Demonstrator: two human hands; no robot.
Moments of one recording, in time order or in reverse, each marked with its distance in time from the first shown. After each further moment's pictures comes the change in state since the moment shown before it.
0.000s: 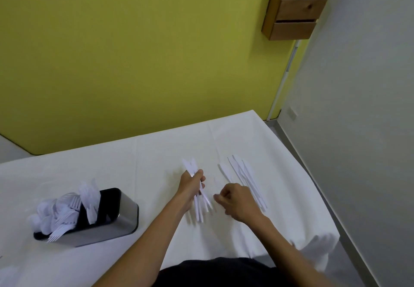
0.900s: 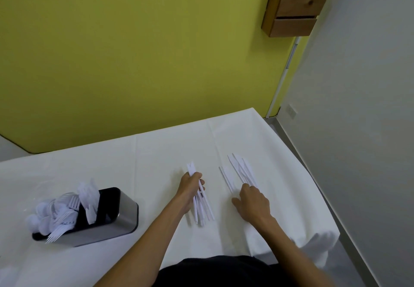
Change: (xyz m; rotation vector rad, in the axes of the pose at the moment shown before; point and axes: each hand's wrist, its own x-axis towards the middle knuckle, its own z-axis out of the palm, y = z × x) left_hand 0.000 -0.006 -0.003 -0.019 -0.007 -0.075; right_hand 0.007 0.034 0.003 -0.324 0.104 0.153
